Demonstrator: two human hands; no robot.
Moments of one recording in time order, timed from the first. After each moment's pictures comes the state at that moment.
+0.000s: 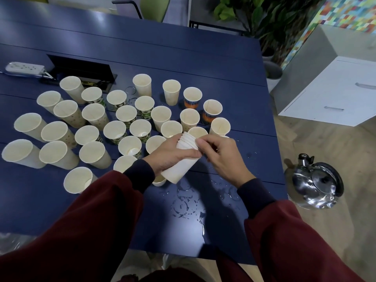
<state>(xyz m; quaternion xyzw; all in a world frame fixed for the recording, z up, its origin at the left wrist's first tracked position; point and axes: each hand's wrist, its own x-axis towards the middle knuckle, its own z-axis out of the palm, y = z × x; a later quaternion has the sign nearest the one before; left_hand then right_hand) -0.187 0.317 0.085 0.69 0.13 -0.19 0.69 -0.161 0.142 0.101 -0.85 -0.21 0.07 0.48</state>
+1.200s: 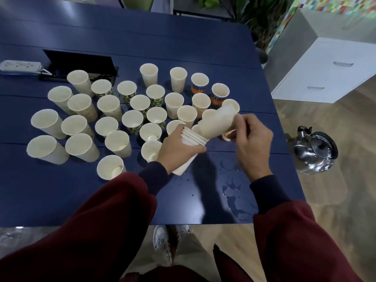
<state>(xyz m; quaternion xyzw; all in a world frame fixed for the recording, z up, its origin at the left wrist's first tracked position) -0.251 0.364 0.081 0.82 0.10 -0.08 0.56 -0.236 0.181 0.118 -0.86 -0.03 -0.18 0.48</state>
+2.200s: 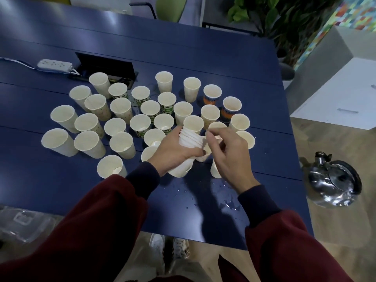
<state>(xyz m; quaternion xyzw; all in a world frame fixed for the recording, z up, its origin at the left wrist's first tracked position) -0.237 0.355 0.098 0.78 0.15 -0.05 0.61 -0.215 0.188 0.106 -0.88 -0.19 -0.09 0.43</state>
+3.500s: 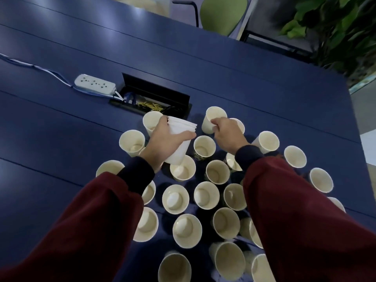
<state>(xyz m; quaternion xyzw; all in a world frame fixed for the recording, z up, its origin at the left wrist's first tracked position) -0.080 0.664 0.088 0.70 0.28 0.02 0.66 0.052 0.505 0.056 -0.94 -0.21 0.16 0.20</state>
